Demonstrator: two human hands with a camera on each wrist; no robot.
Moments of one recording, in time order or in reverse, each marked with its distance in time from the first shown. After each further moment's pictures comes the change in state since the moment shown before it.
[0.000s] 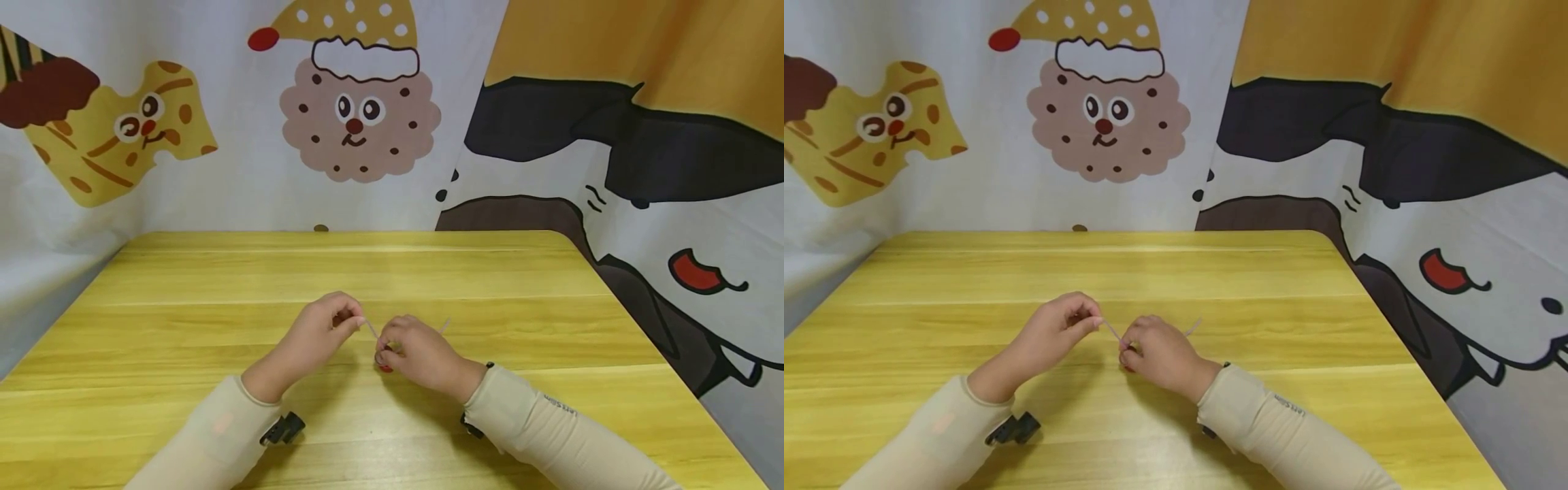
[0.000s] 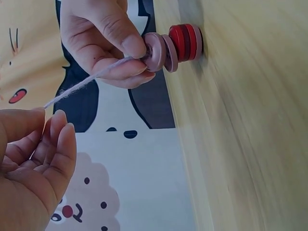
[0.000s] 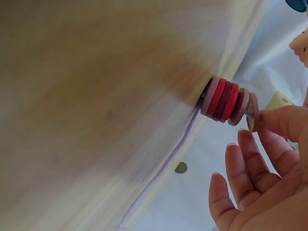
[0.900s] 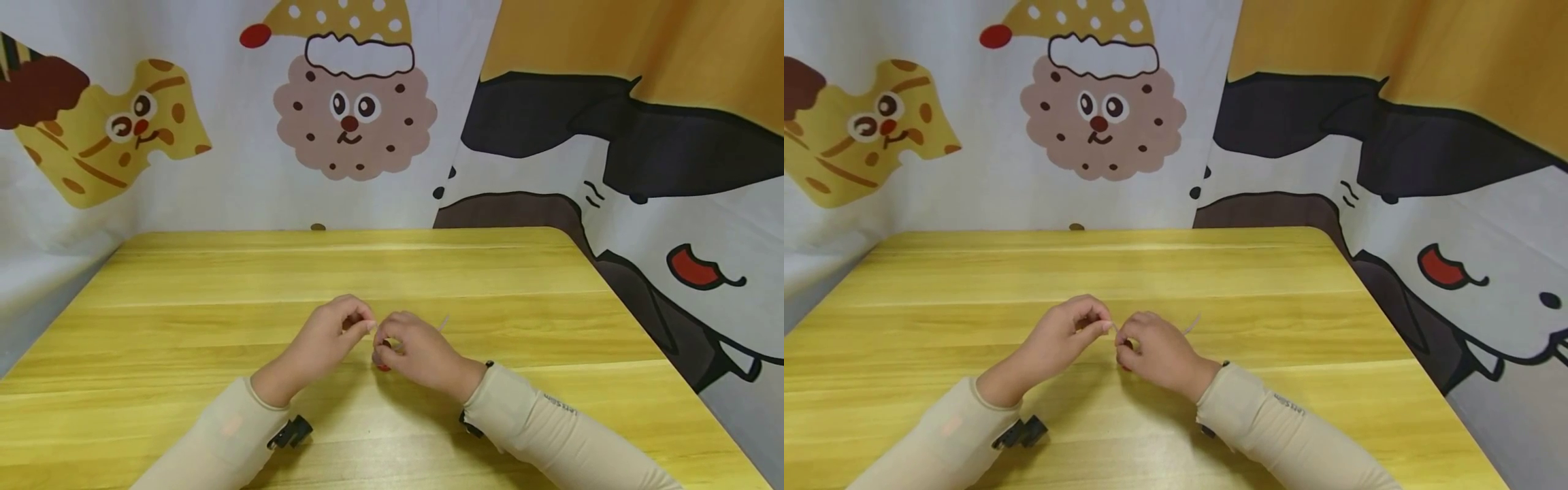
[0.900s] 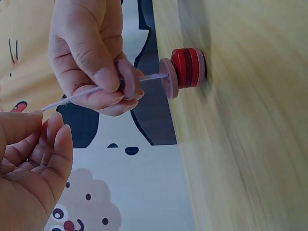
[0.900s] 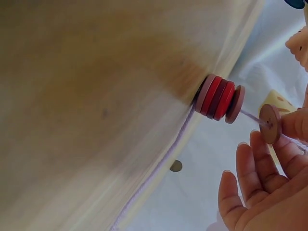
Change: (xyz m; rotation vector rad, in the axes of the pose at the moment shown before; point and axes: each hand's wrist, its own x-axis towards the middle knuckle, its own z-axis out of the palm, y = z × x) left_hand 0.004 0.007 0.013 -0.020 -0.035 0.039; right_hand -0.003 -0.001 -0.004 0.119 0.082 -0.043
